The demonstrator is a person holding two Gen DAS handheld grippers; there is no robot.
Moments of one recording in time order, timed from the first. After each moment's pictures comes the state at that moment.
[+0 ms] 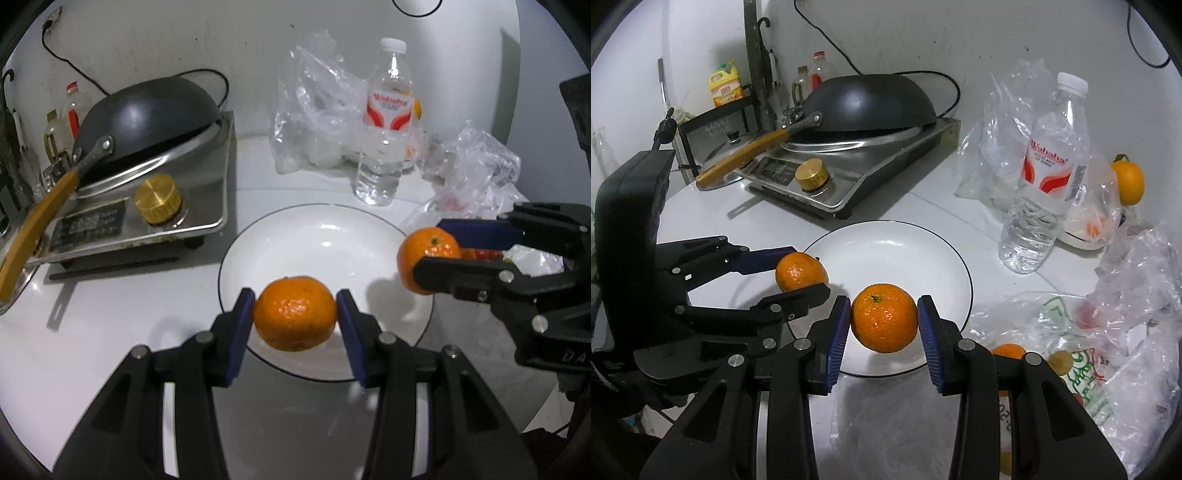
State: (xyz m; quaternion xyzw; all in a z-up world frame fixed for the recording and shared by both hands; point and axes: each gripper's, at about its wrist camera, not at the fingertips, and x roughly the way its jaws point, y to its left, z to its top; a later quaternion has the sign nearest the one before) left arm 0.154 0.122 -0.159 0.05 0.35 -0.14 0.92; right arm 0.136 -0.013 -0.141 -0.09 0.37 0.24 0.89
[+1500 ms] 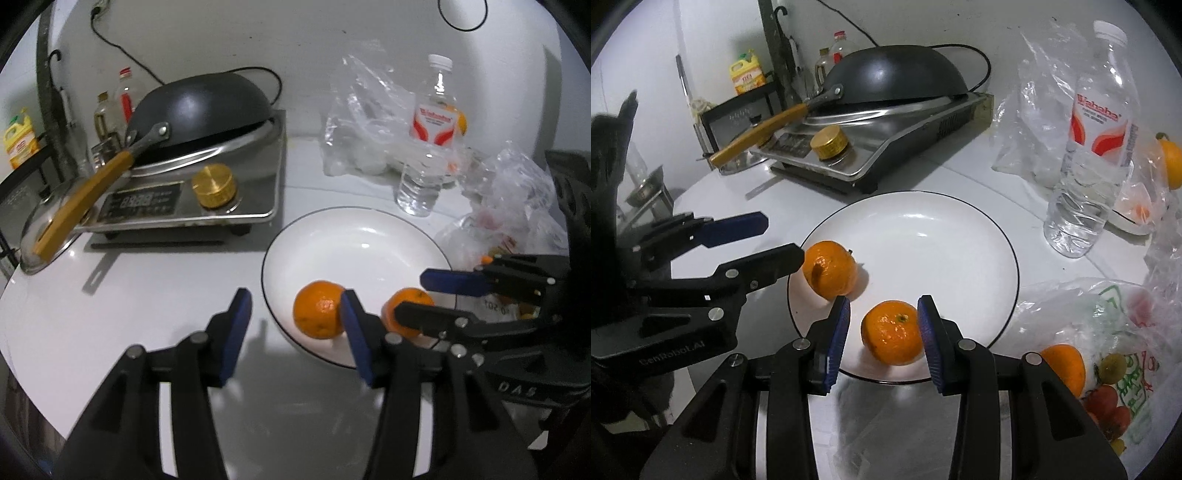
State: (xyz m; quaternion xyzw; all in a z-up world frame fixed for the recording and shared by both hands) left arm 0.136 0.128 -0.150 0.01 0.36 -0.03 0.93; right arm 0.155 -0.019 -0.174 -0.07 0.39 0.31 0.86
